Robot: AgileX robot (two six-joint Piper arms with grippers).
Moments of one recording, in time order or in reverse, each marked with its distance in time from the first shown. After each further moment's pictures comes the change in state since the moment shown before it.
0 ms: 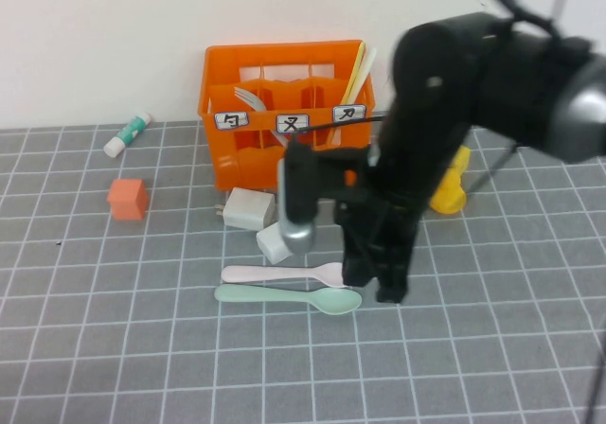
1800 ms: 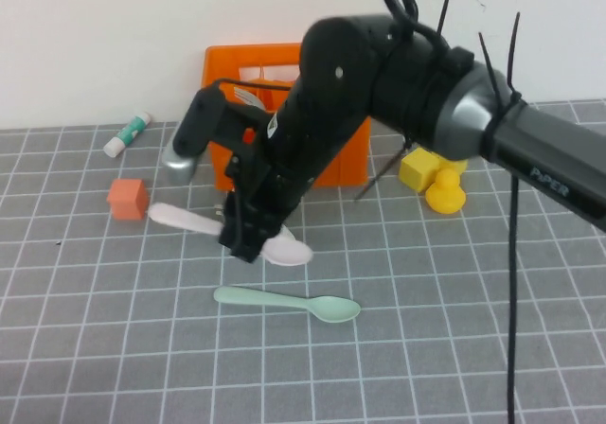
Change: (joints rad) right arm 0.072 0.247 -0.372 0.140 -0.129 0.255; left arm 0.000 0.000 0.000 0.000 0.002 -0.004
